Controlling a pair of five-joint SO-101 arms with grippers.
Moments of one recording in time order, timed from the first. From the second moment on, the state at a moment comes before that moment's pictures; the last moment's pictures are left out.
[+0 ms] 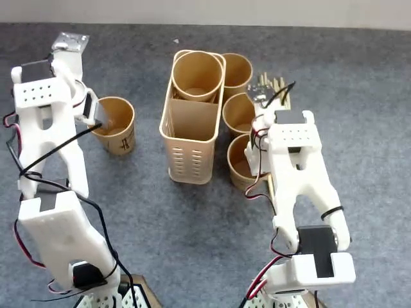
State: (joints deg) left arm -20.5 22.8 -25.5 89.2 -12.6; right arm -8.3 -0.3 15.8 75.7 11.5
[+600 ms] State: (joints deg) left arm -19.8 22.9 -48.5 97.9 -14.3; right arm -7.3 -2.3 7.6 89.6 13.1
